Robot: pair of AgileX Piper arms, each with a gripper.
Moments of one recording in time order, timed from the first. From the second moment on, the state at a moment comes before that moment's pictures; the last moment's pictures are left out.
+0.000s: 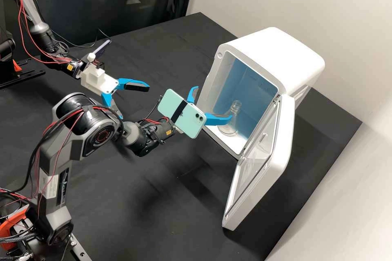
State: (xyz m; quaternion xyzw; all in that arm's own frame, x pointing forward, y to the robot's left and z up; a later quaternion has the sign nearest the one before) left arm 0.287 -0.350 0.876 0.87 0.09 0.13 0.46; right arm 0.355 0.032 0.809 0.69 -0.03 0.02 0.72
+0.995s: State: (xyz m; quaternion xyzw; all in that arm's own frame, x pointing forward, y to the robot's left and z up) left arm 0.287 -0.350 0.877 0.87 0.09 0.13 0.46; right arm 0.403 -0.006 0.792 0.67 -0.08 -0.01 0.74
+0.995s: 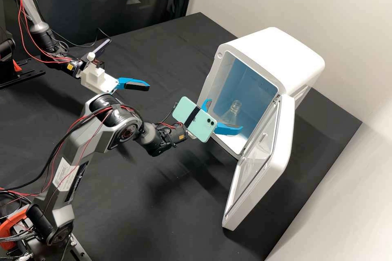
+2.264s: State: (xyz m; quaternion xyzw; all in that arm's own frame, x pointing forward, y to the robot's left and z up) left arm 0.286 -0.349 0.878 0.87 0.09 0.13 0.46; right arm 0.469 -0.007 0.768 0.64 -0.10 -0.04 0.76
